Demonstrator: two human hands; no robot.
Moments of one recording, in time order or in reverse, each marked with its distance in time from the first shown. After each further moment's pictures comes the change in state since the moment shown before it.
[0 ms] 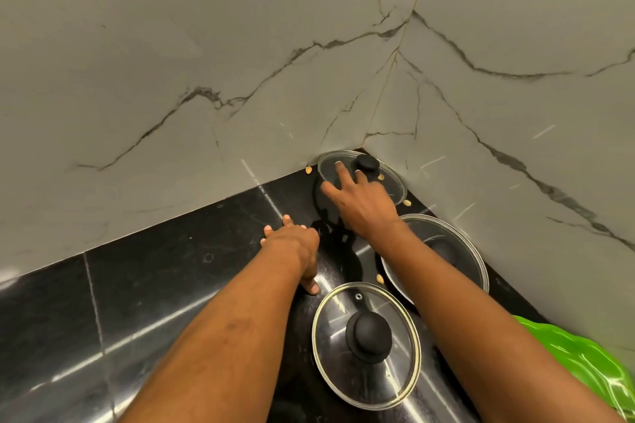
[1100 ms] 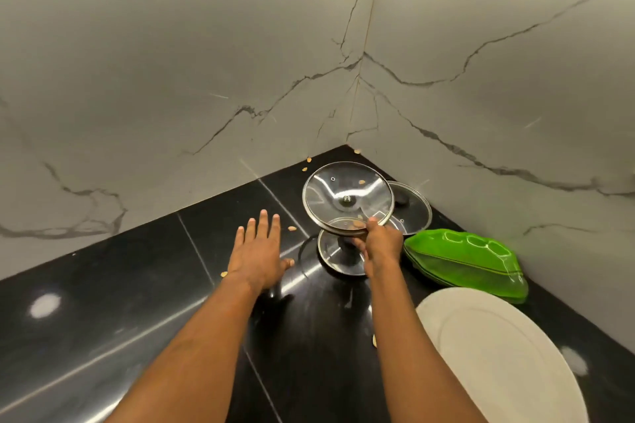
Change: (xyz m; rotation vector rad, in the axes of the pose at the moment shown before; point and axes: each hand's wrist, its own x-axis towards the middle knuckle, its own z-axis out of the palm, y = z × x) left_hand -0.200 -0.056 0.107 -0.006 0.505 0.001; right_hand -0.214 -0.092 -0.071 2.258 0.525 1.243
